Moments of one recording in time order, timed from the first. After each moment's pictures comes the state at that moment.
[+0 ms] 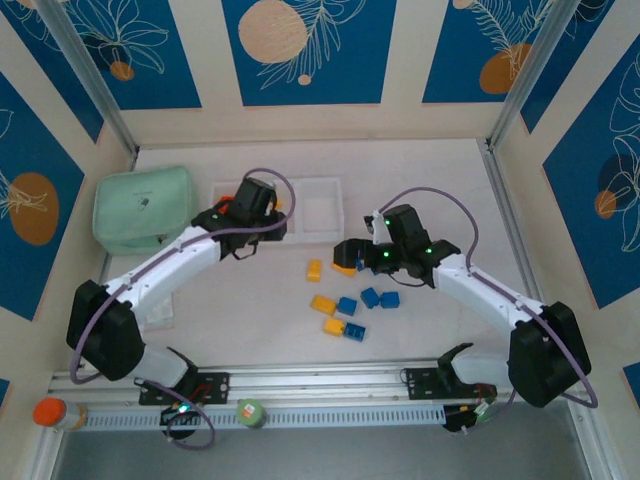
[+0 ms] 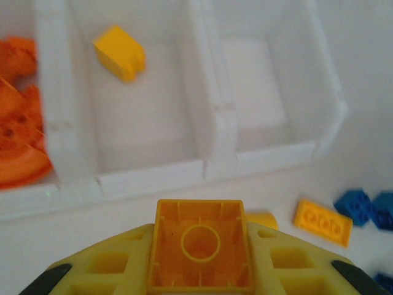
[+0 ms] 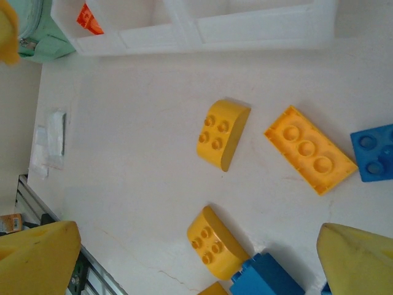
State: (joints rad) left arm -0.58 1.45 1.18 -0.58 -0.12 -0.48; right arm 0.50 1.25 0.79 -0.36 -0.44 0.57
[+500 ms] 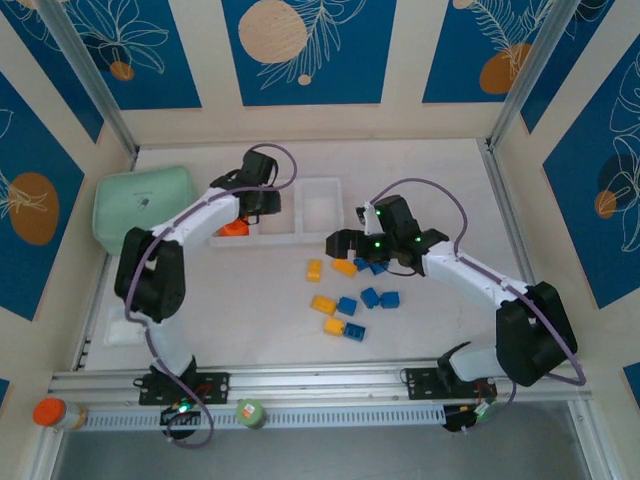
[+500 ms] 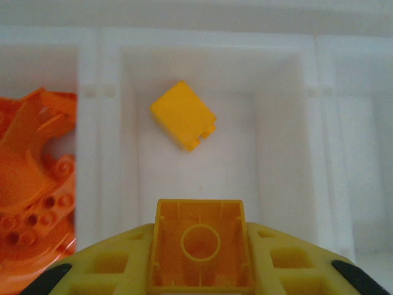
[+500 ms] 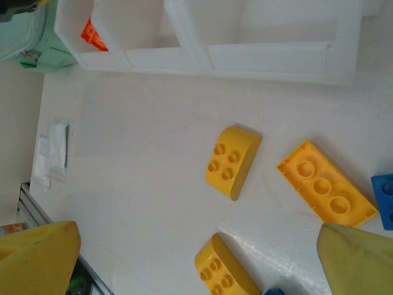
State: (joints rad) left arm -0.43 1.86 1.47 -0.58 -0.11 -0.44; right arm 0.51 1.37 0.87 -0.33 -0.44 0.57
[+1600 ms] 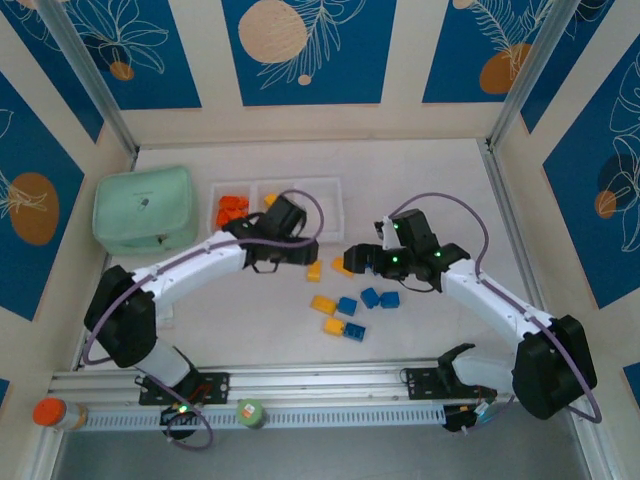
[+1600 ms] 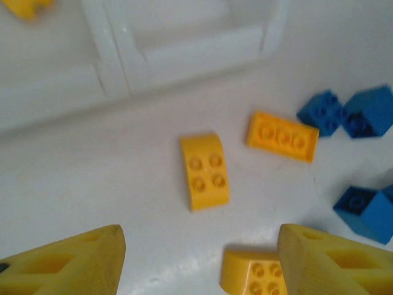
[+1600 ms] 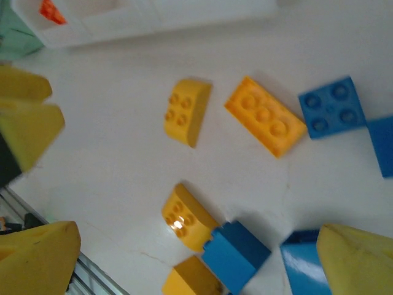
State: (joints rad) left arm -0.77 1.55 1.14 -0.62 -0.03 -0.55; right arm 0.45 1.17 0.74 -0.48 -0.42 0.55
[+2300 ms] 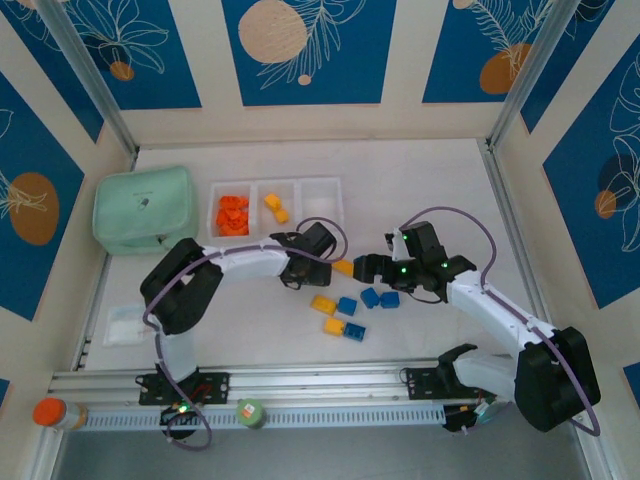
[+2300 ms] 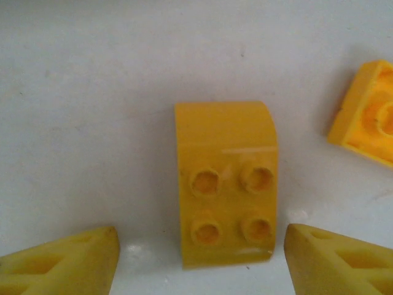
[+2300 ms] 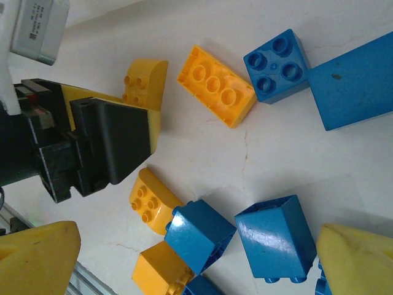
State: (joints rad) left arm -0.85 1.87 1.19 -0.55 -0.10 -0.70; right arm 0.39 1.11 0.64 -0.47 -0.43 0.55
